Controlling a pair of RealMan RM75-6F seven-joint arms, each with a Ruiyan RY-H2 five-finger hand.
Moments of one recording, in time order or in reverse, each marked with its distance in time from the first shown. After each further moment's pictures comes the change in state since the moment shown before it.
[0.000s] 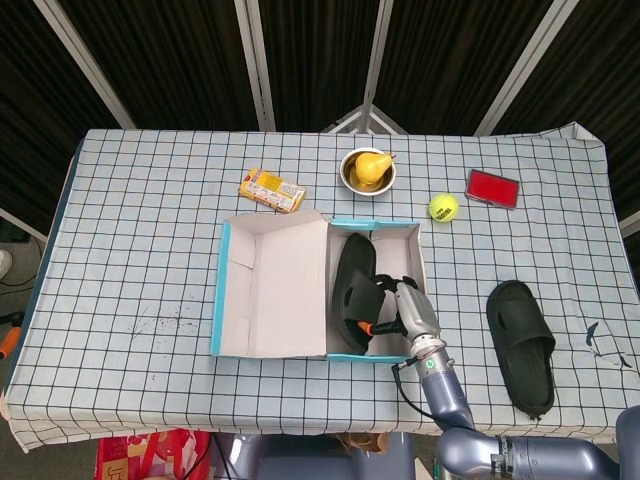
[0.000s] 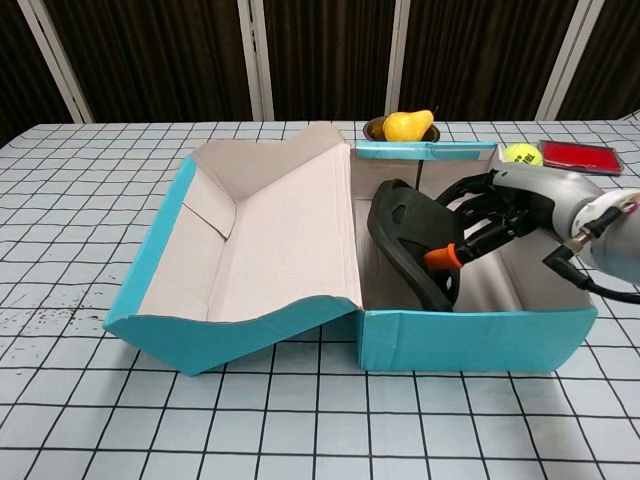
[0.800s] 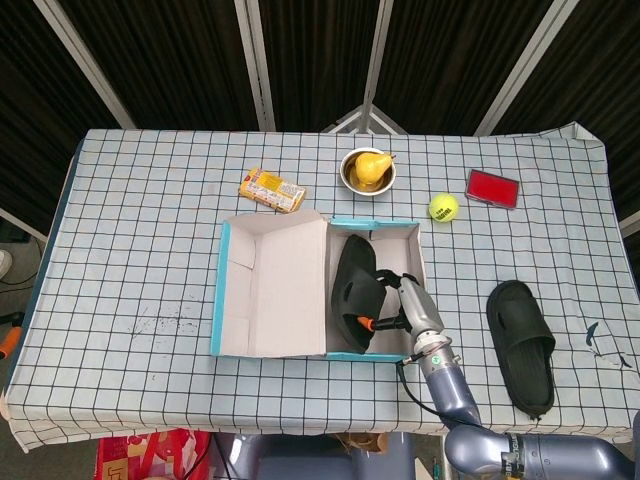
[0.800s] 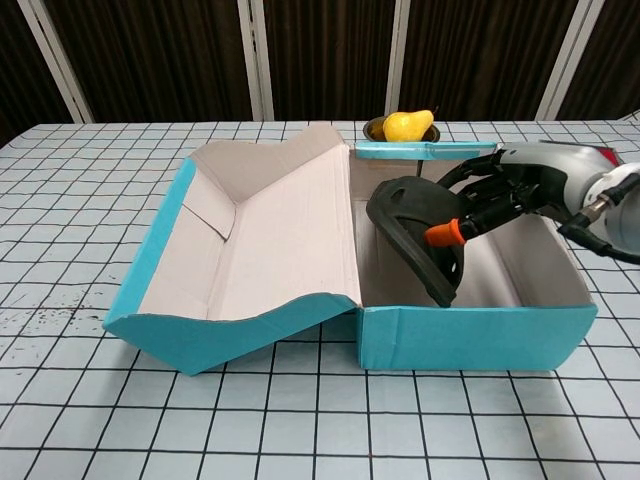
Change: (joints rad) left arm -0.002 -0.002 0.000 -0.001 -0.001 -0.003 0.007; right arm 0.018 0.069 0.025 -0.070 0.048 -0.015 0.066
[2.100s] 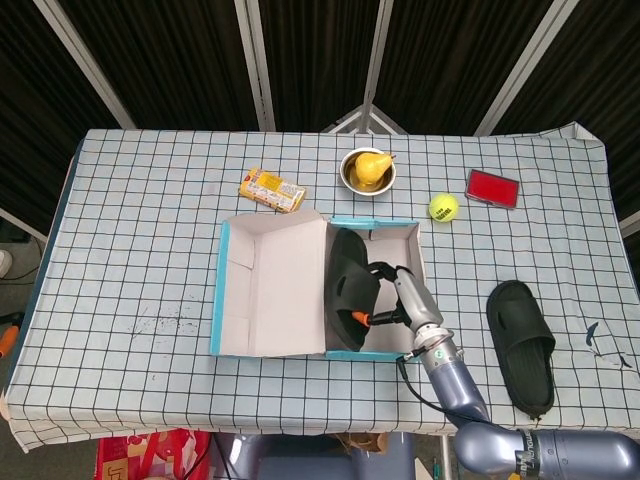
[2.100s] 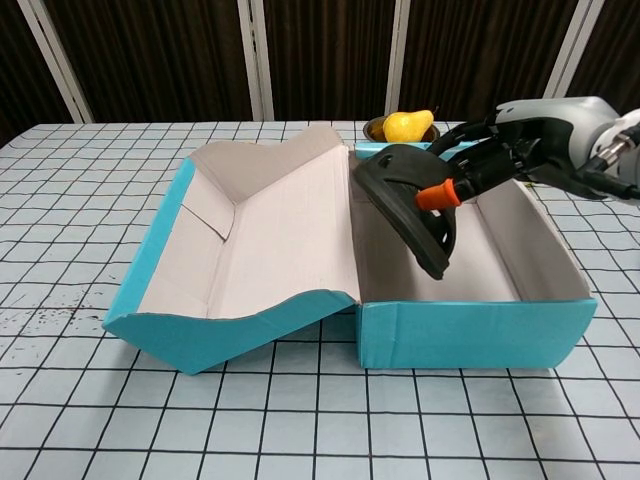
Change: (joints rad) left arm 0.001 0.003 -0.003 0.005 -0.005 -0.001 -0.014; right arm 0.051 0.109 0.034 -0.107 0.052 -0.022 0.028
